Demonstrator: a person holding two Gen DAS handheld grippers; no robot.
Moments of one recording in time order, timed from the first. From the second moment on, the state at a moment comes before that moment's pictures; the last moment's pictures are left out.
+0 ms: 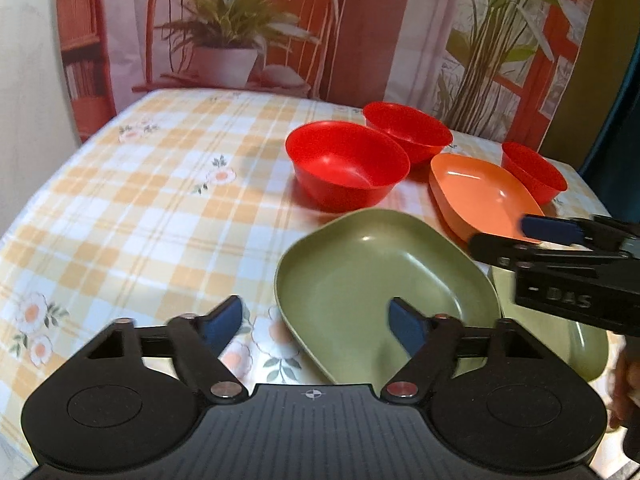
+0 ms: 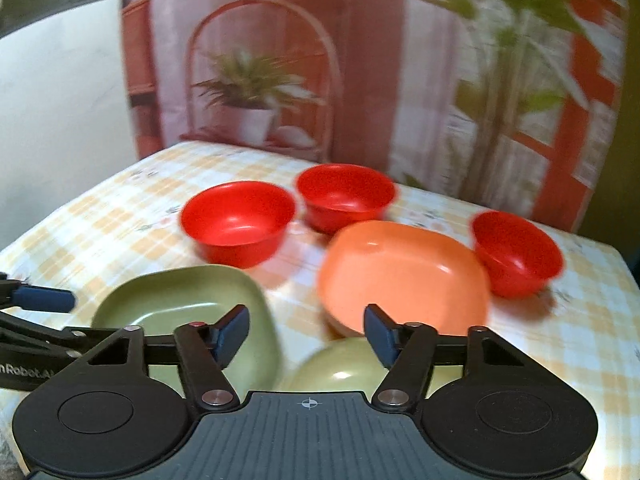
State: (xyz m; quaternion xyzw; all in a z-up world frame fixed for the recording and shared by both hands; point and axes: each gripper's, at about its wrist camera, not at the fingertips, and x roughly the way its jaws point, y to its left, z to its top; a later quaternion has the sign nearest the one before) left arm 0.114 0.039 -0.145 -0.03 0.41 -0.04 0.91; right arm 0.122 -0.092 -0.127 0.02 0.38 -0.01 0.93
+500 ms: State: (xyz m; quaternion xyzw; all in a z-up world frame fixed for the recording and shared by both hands) left arm 0.114 0.048 -0.168 -0.06 0.43 -0.05 0.90; right arm 0.135 -0.083 -0.154 0.05 0.42 0.02 0.90
